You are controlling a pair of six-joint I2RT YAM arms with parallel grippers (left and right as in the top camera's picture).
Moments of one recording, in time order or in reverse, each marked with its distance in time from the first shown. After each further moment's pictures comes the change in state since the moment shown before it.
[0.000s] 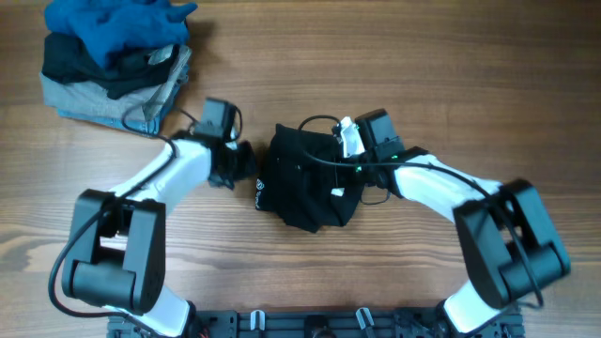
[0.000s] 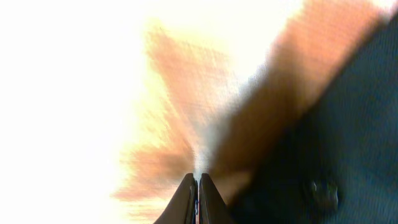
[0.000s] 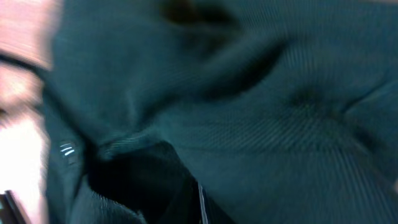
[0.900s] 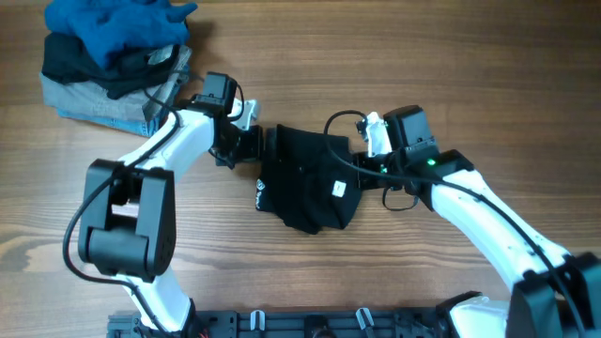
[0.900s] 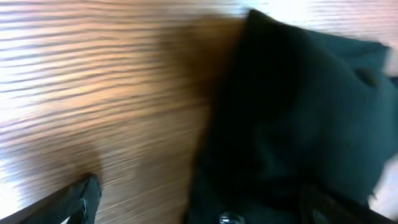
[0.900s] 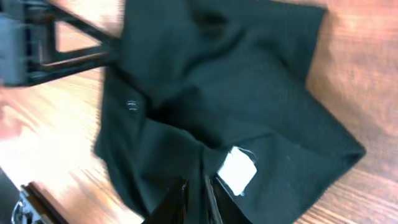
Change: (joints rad) left arm 0.019 0.170 0.225 -0.130 0.279 0.394; right arm -0.058 -0.310 0.006 -0.322 0.051 -0.004
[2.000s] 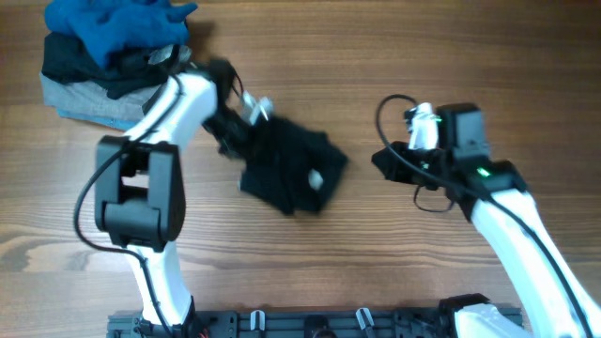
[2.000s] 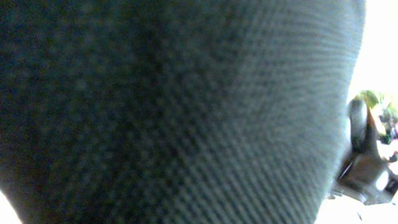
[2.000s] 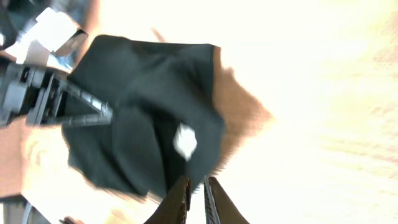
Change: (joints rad) left arm 0.034 0.165 0.375 -0.578 0.193 0.256; right arm -0.190 -0.259 0.009 -0.116 -0.030 0.052
